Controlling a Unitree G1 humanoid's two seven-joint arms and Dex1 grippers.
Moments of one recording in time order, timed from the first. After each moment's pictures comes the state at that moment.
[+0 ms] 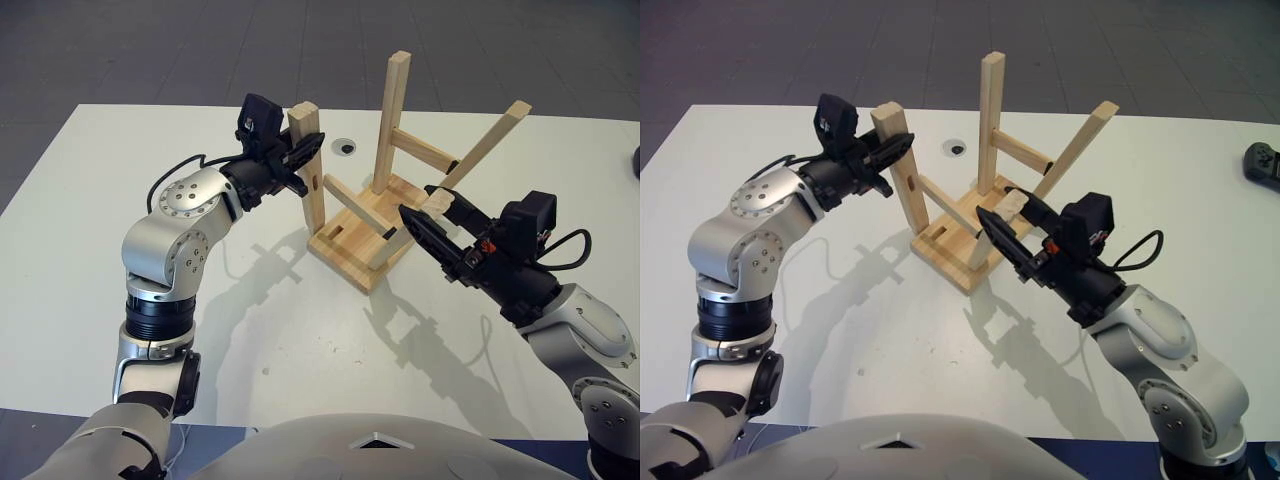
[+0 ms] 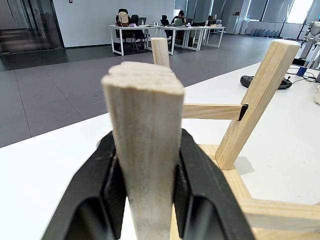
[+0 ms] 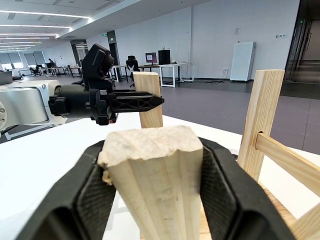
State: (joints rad) left arm -0.49 0.32 -0.03 -0.33 -0.47 0.80 -0.36; right arm 0.18 -0.60 -0.13 -0.90 0.93 0.57 0.21
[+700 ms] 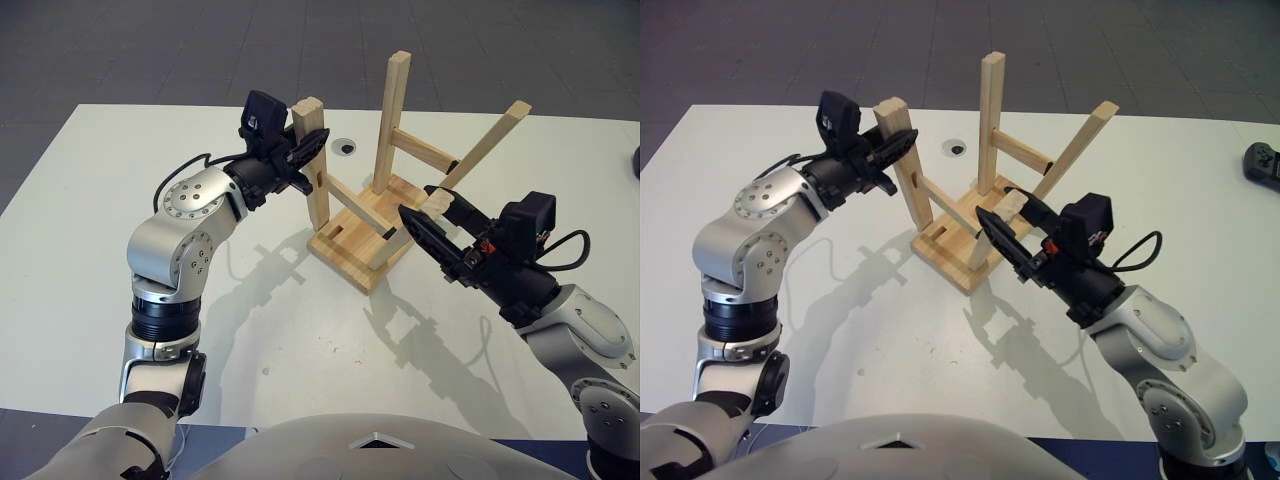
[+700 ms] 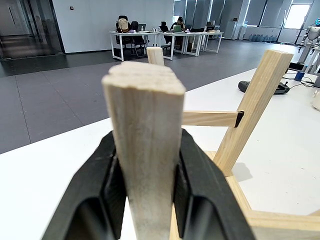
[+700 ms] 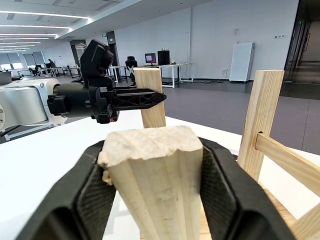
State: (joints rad) left arm -0.49 0.30 -0.03 -0.34 -0.46 0.79 -0.36; right arm 0.19 -0.60 -0.12 -0.91 0.92 0.56 0.20
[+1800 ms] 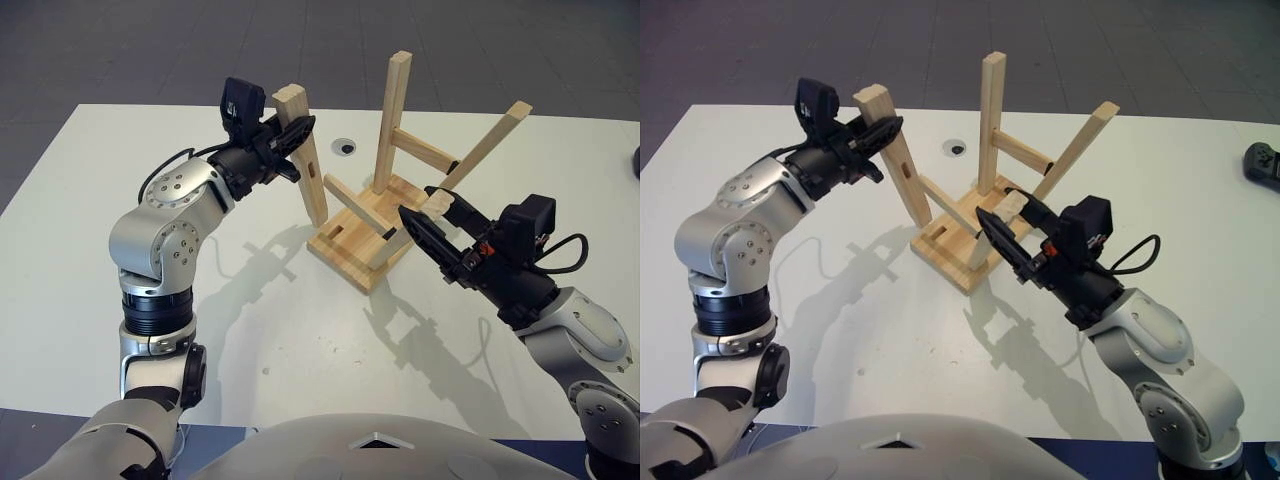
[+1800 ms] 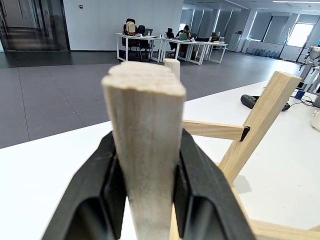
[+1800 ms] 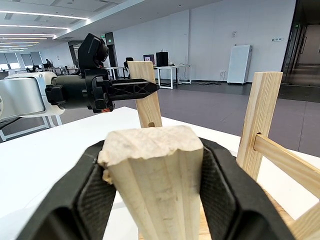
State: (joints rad) left arm -0.53 0.29 0.07 -0.32 -0.52 0.85 -0.36; right arm 0.20 -0.60 -0.10 -0.91 0.89 0.54 0.21
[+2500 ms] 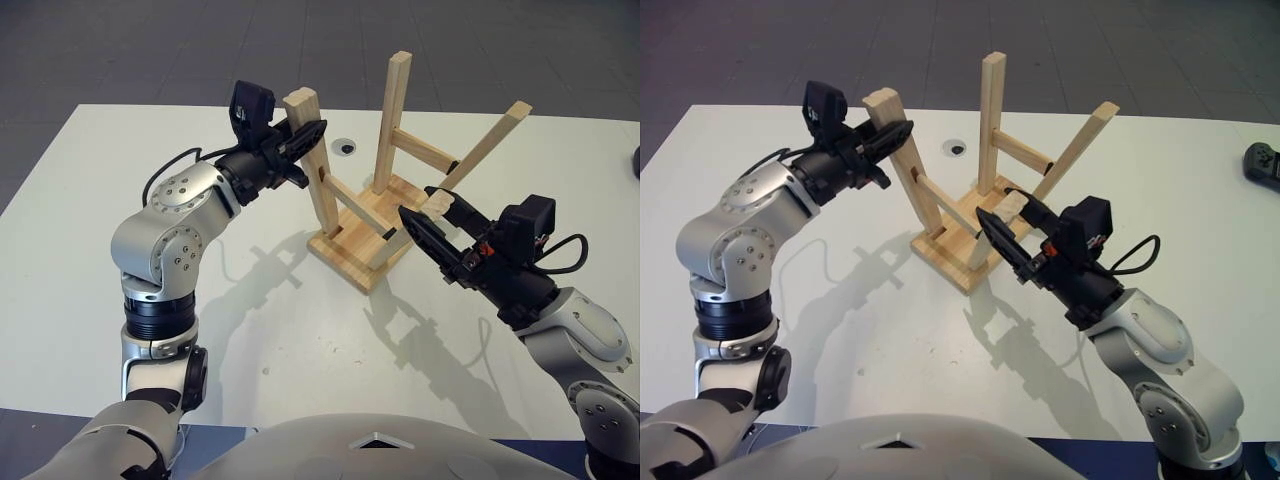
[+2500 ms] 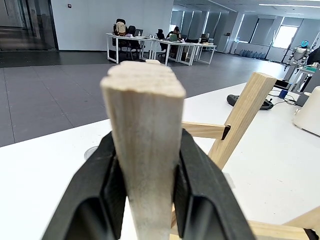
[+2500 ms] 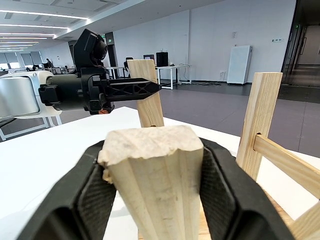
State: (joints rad) left arm -0.50 0.28 0.04 -0.37 -0.56 0.87 -0.34; right arm 0.20 -0.60 -0.10 -0.91 0.89 0.54 0.21
